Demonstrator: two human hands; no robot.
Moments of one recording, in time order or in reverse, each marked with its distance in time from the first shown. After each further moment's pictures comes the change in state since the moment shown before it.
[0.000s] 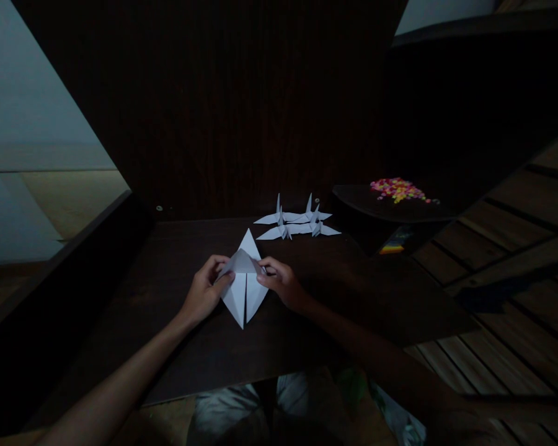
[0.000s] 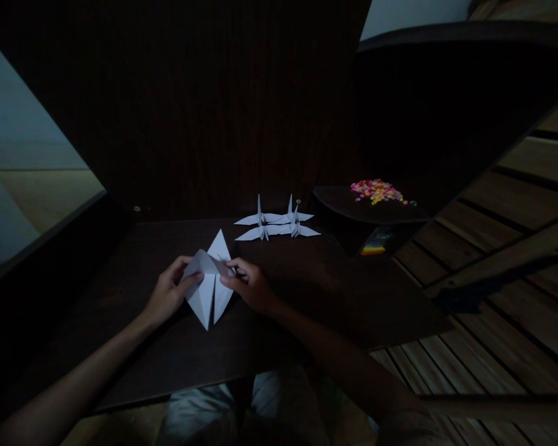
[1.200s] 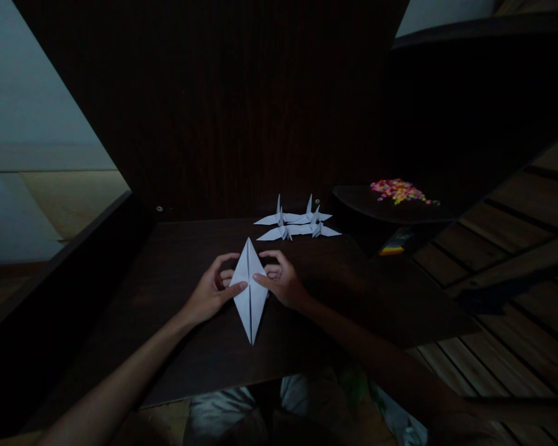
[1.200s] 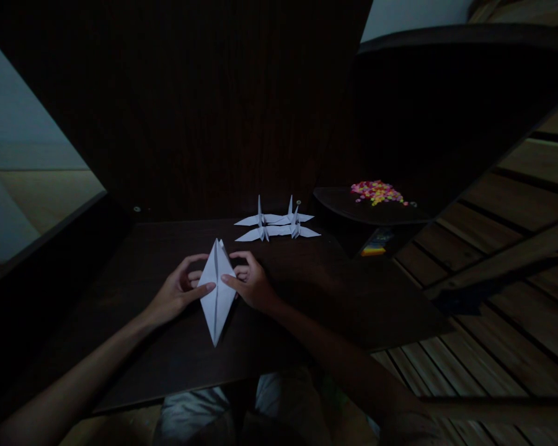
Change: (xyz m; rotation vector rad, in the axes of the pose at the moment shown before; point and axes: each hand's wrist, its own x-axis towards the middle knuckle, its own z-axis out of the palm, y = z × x) left_hand 0.000 -0.001 0.006 -0.379 -0.256 -0.159; right_hand 0.006 0.006 0.006 0.137 0.096 0.091
